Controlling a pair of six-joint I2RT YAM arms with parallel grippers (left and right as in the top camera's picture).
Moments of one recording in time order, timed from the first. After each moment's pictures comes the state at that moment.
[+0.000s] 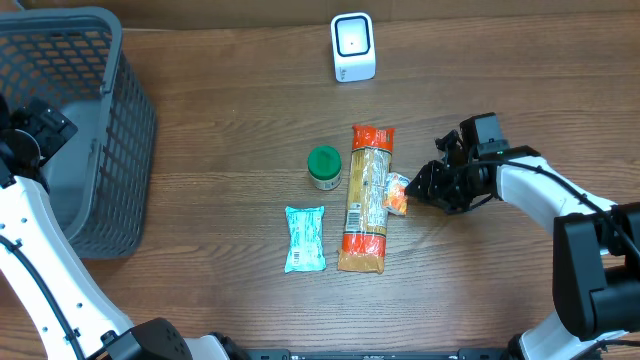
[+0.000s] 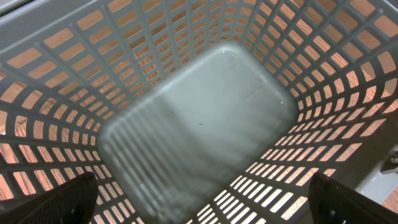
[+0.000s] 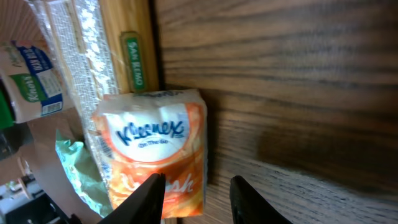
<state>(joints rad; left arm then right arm) 0.62 1.55 1.78 -1.08 -0.14 -0.26 0.19 1.80 0.97 -0.49 -0.59 0.44</state>
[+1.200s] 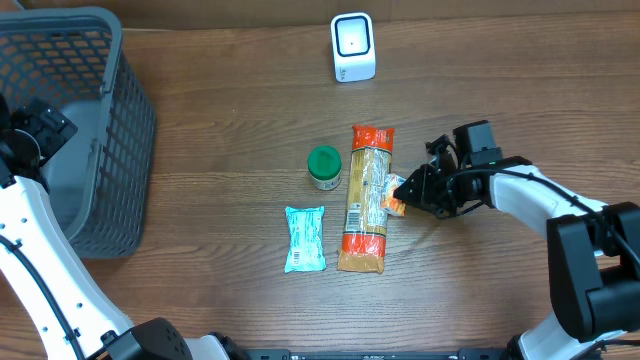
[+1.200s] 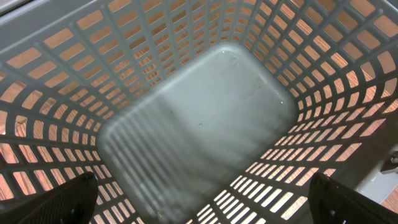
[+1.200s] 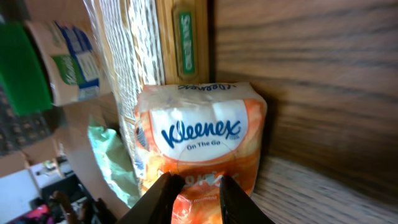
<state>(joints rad) 0.62 1.55 1.78 -1.08 -0.14 -0.26 0.24 1.80 0.92 -0.36 -0.70 0.49</state>
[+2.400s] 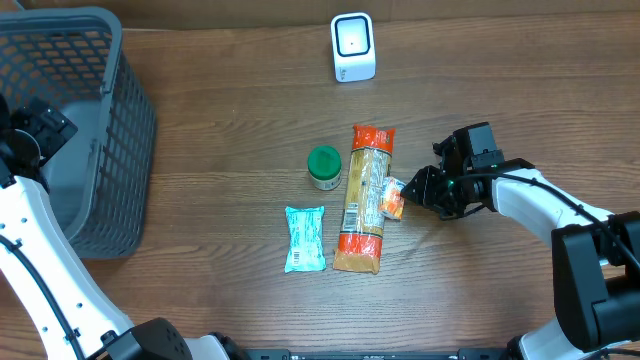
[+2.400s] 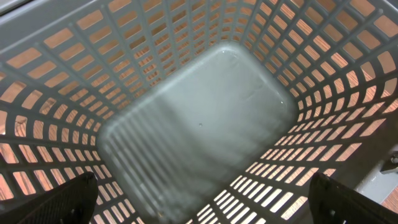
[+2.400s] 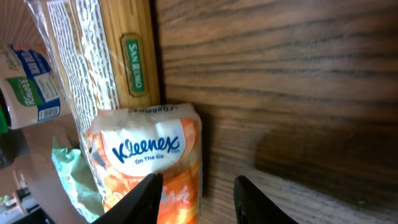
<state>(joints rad) 0.62 1.55 1.78 -1.08 -0.14 -0.26 0.23 1.75 0.91 -0.39 -0.54 0.51</state>
